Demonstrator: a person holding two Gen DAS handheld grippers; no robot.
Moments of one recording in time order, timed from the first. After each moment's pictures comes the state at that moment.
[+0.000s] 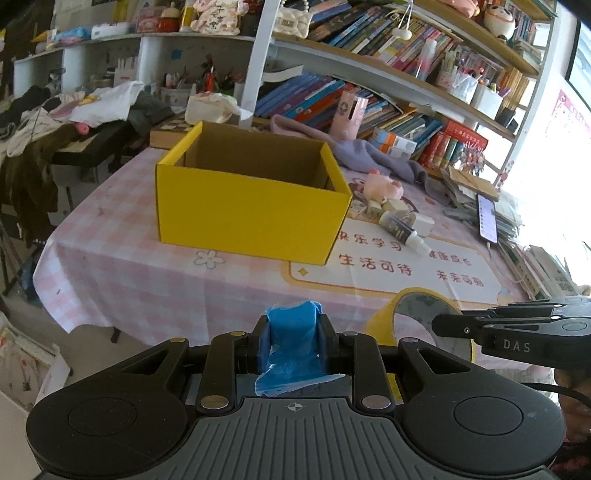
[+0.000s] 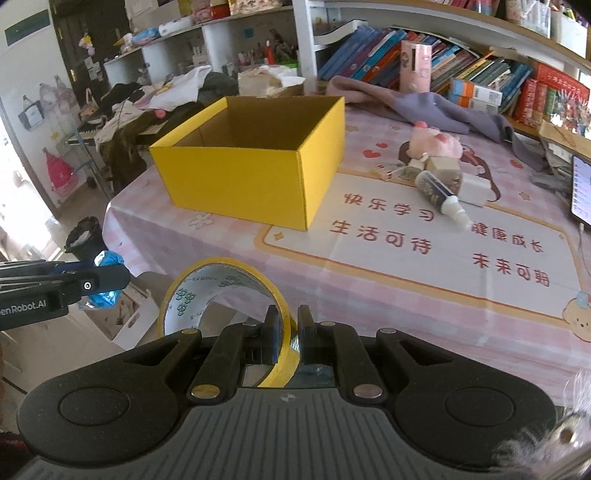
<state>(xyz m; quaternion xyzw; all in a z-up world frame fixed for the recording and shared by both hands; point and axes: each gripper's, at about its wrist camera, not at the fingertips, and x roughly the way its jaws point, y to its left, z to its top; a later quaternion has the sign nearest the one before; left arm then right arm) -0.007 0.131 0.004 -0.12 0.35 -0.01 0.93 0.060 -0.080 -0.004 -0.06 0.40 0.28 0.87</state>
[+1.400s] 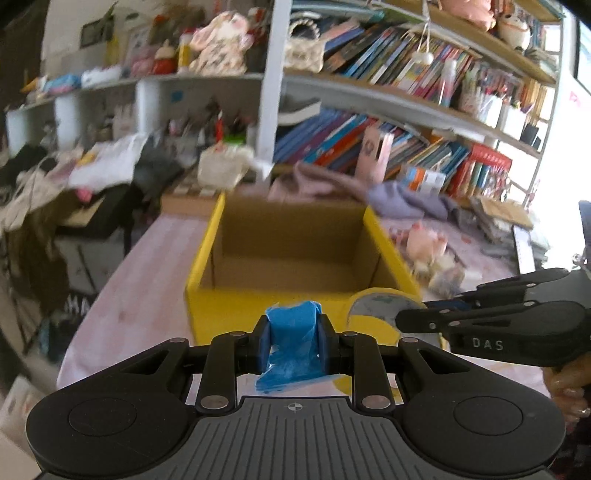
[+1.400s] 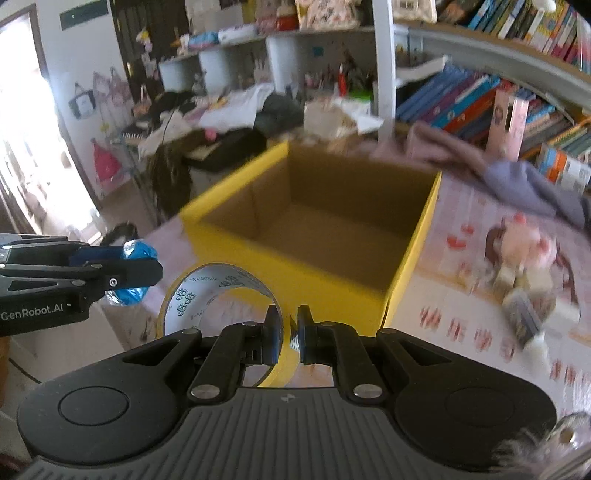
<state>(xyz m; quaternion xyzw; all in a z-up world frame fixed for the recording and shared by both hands) 0.103 0.193 0.049 -0.06 0.31 0.00 0.95 0.172 0.020 0.020 -0.08 0.35 0.37 0.85</state>
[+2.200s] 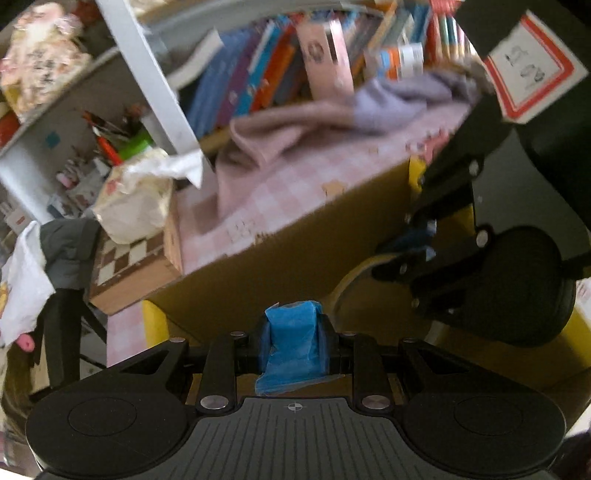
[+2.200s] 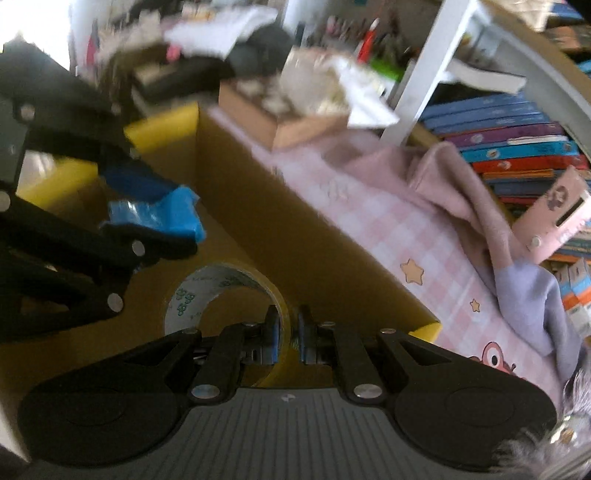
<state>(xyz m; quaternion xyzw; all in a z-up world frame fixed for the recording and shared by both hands) 0.336 0.189 -0.014 0.19 0.43 -0.09 0.88 0.380 0.130 -0.040 -0.31 0.38 0.36 0.79</state>
